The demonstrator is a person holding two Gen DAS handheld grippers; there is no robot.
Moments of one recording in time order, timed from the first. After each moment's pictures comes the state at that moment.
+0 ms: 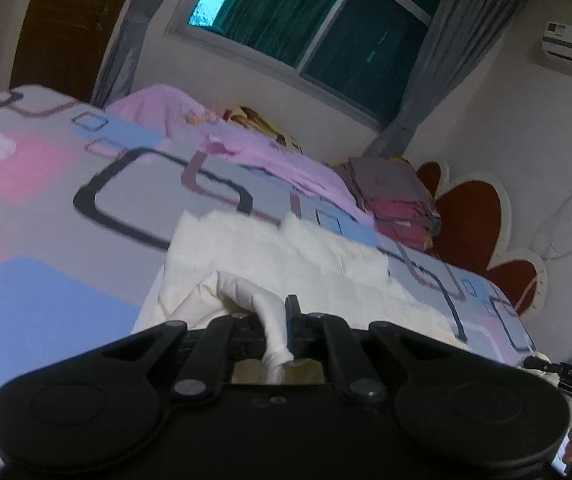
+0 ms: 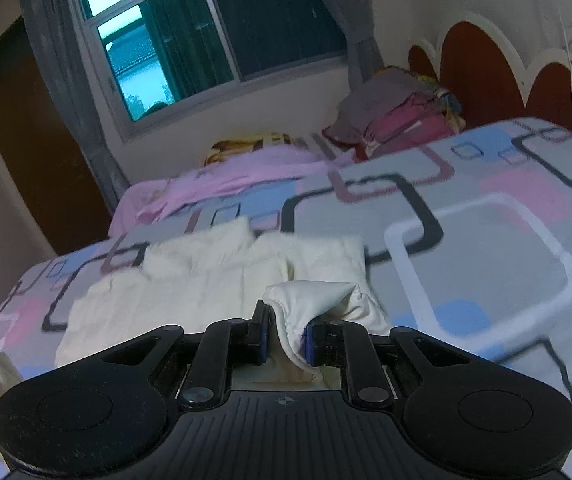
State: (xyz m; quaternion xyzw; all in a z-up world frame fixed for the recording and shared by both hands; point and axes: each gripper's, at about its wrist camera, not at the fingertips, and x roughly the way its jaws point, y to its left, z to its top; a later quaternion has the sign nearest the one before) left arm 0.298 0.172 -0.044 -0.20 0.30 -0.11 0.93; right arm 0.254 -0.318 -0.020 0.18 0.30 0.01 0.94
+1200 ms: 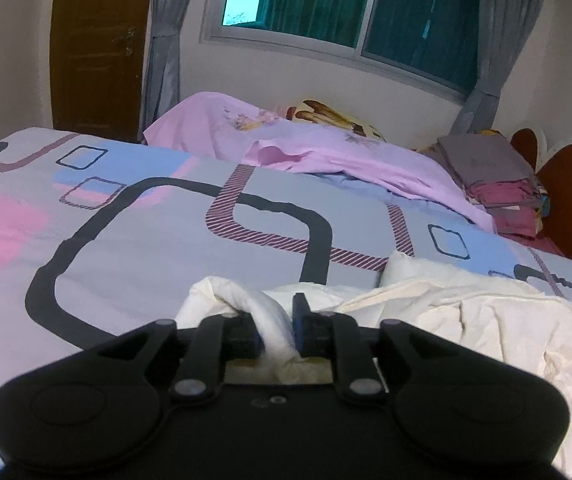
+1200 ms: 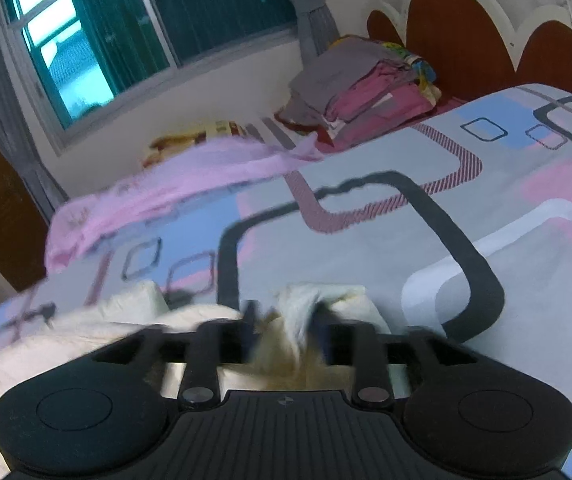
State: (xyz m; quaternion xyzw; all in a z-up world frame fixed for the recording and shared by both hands) left arm 0.492 0.124 -0.106 -0.09 0.33 0.01 0.94; right arm 0.455 -0.361 -0.092 0.23 0.31 -0.05 0.92
